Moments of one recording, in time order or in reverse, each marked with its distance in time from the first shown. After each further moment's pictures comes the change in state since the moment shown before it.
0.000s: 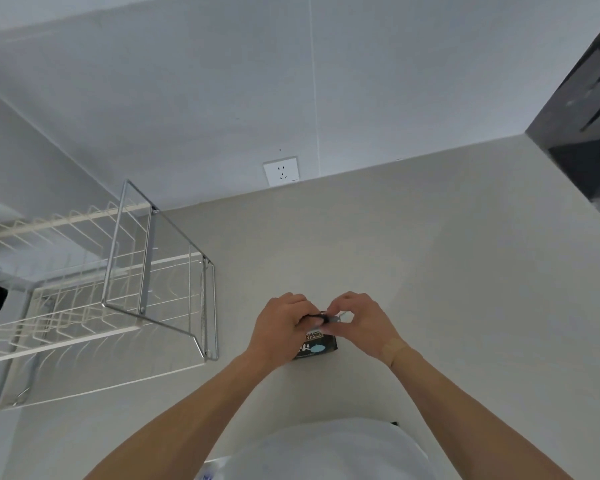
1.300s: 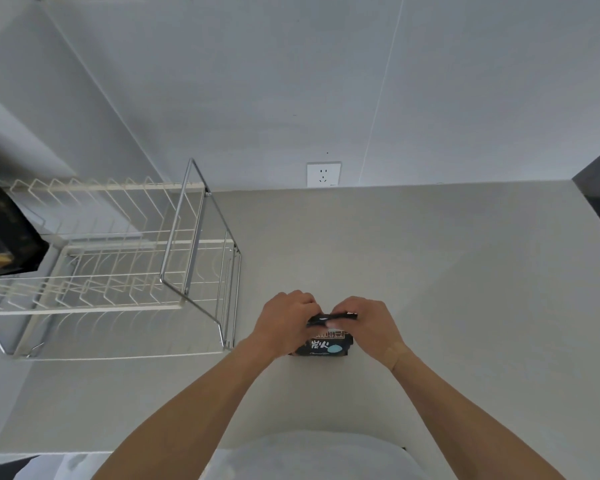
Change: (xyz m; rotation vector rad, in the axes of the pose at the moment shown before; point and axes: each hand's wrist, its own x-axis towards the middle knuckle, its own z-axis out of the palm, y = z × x) left_hand 0.003 -0.051 -0.012 0.305 -0.046 0.050; right_hand 0.031 -0.035 0.022 -0.191 -0.045 0.004
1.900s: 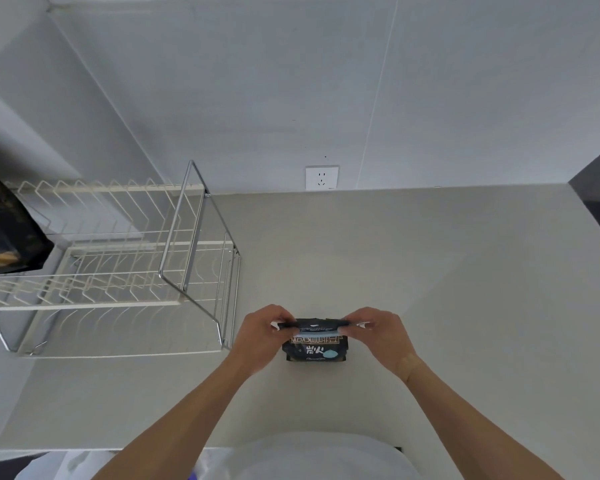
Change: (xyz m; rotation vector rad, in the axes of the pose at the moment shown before) left_hand -0.046 -0.004 -0.001 -0.704 0.106 -0.529; right_hand -0.020 0.033 -0.008 0.261 0.038 0.080
